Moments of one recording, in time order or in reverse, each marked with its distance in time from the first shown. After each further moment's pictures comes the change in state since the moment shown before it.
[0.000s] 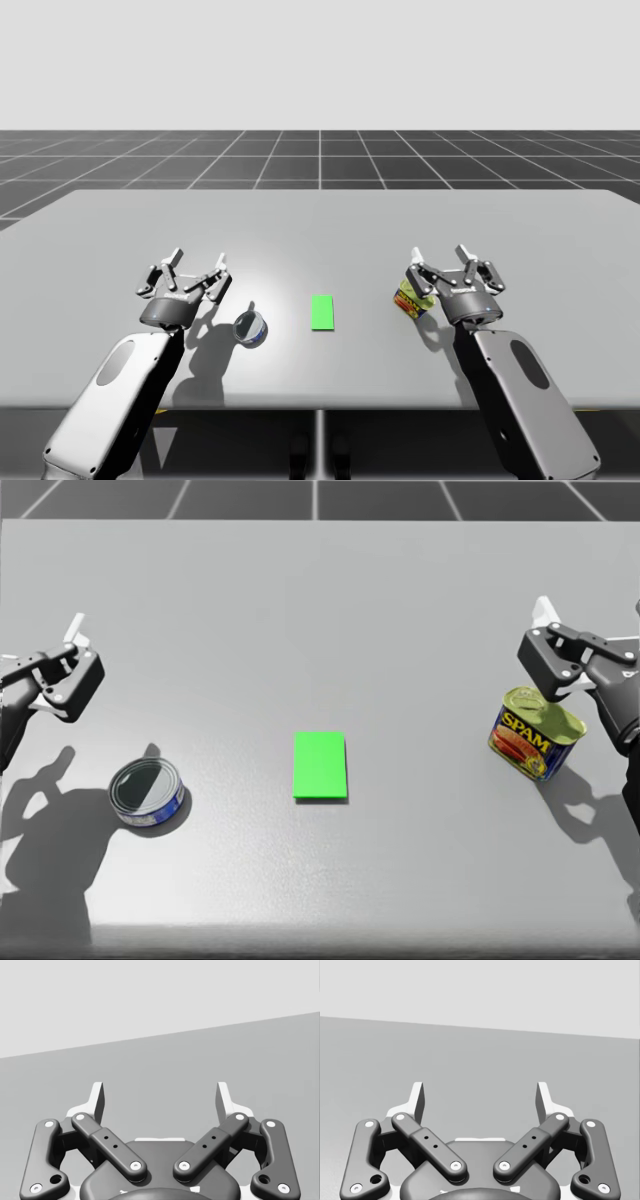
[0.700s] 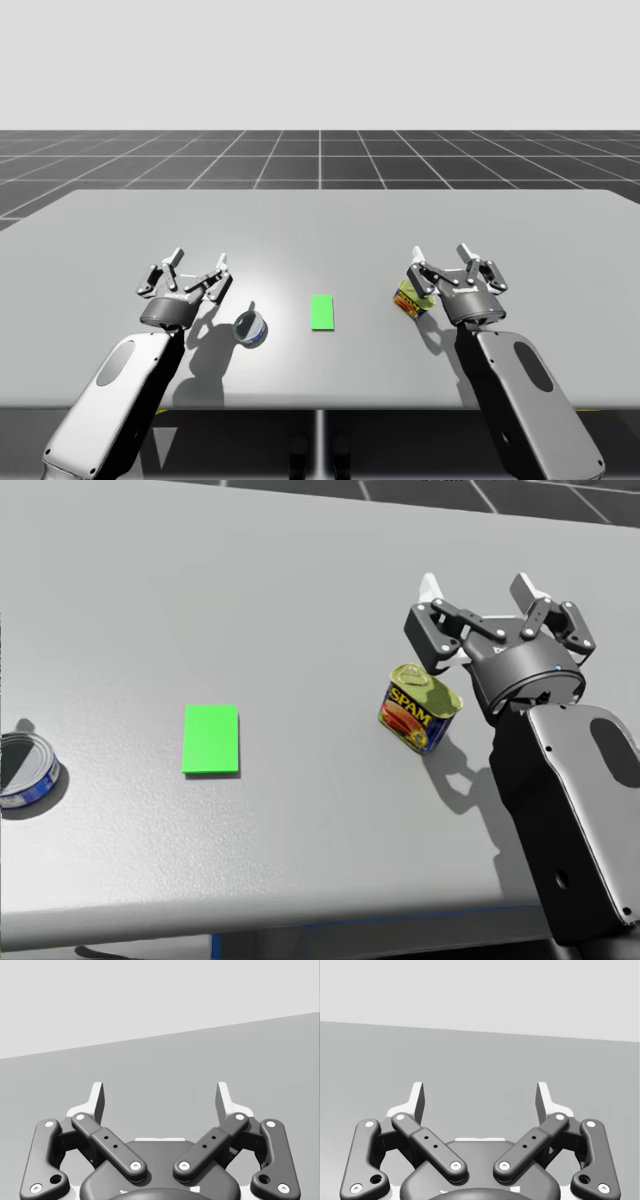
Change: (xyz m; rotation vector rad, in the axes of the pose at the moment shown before) left arm 0.001 -0.001 0.000 -0.007 -0.002 0.001; right arm 0.004 0.000 0.002 0.003 -0.010 -0.007
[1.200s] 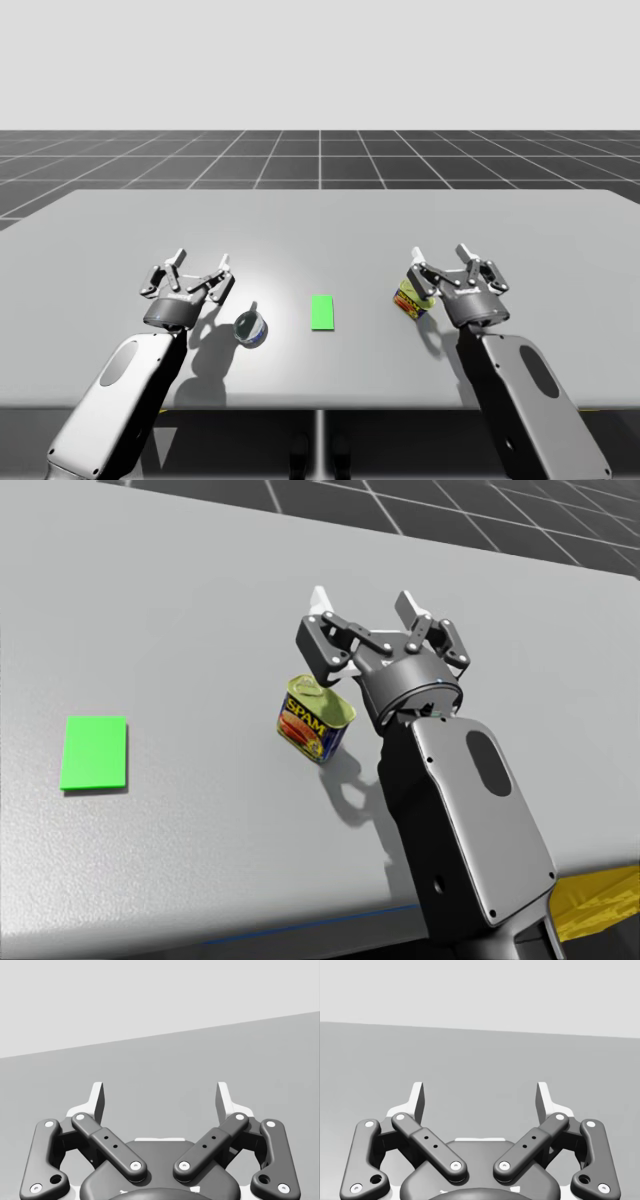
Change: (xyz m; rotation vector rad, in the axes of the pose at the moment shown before) left arm -0.001 -0.004 0.000 -0.005 -0.001 0.003; right arm 0.006 0.001 0.004 0.028 0.008 -0.029
